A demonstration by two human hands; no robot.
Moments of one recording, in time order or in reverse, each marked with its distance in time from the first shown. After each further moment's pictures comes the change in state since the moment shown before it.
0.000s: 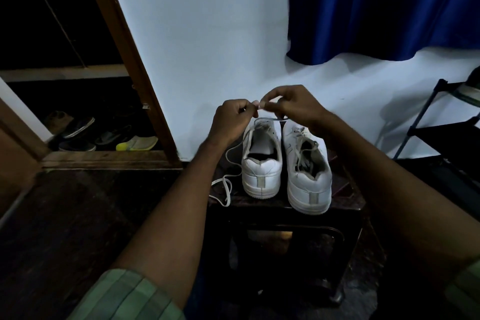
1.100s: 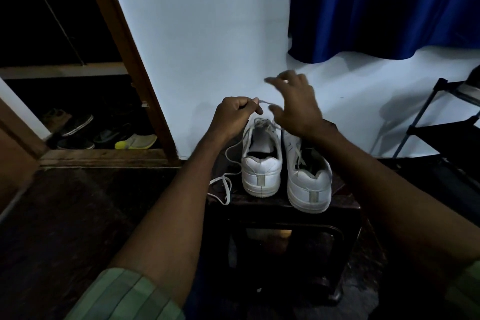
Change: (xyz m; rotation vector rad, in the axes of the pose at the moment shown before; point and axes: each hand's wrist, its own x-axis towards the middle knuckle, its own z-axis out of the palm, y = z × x) left_hand -0.003 0.007 -0.004 -0.121 -0.078 0.001; right_hand 0.005 0.016 0.015 -0.705 0.257 -0.321
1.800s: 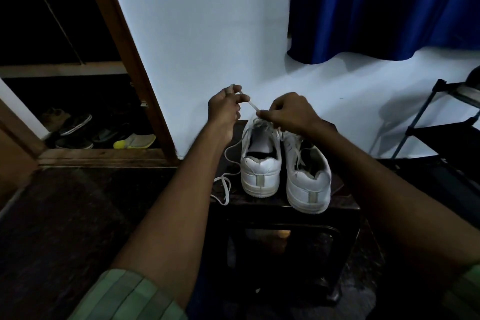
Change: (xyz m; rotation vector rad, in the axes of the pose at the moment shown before) left_hand 0.022 -0.003 0.005 -0.673 0.261 -0.317; right_hand -0.001 -0.007 -0.002 0.255 -0.263 0.336
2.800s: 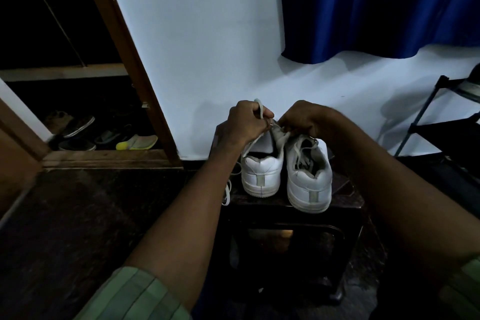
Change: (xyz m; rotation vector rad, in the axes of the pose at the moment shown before) left_hand -0.024 -0.022 0.017 0.794 -0.170 0.282; right_hand 0.012 0.016 -0.003 0.277 -0.255 0.460
